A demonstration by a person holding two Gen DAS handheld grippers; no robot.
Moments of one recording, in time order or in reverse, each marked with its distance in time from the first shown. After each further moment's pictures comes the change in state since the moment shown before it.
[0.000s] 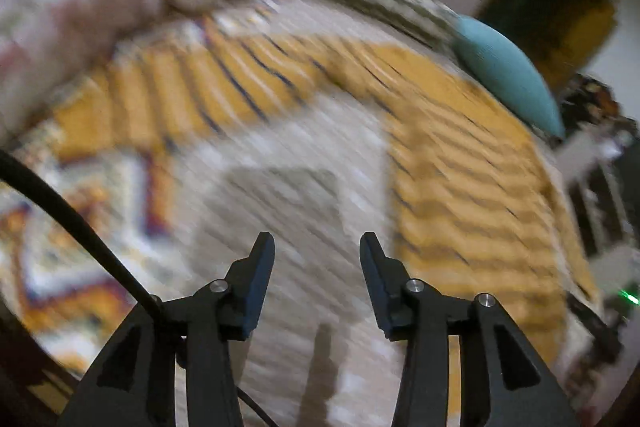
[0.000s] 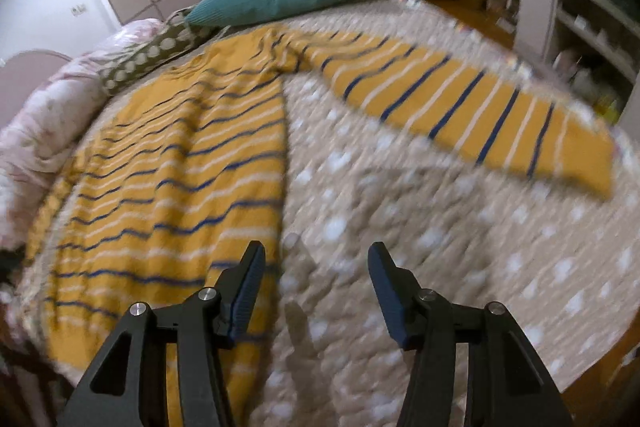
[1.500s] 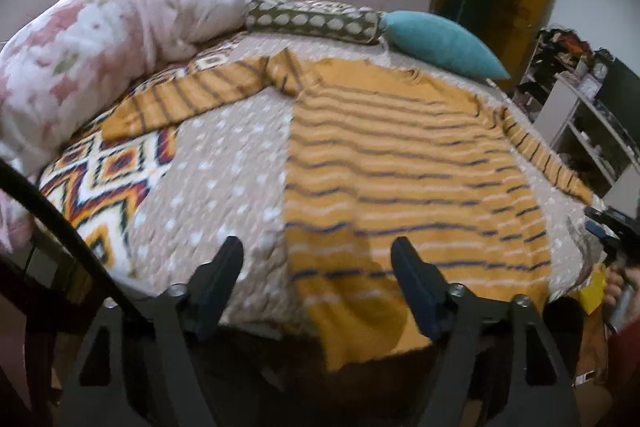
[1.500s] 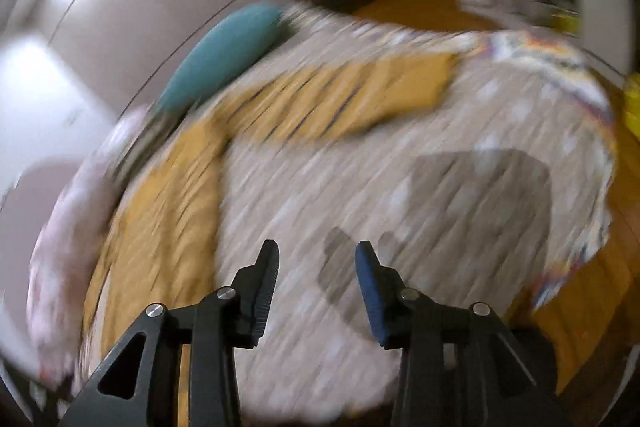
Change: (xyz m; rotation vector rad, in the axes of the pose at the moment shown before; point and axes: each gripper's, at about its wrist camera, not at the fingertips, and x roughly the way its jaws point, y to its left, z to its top) left arm -0.119 -0.088 -0.106 0.249 -0.184 0.166; right arm -0.076 -0.147 -0.029 0.320 -0.246 0.068
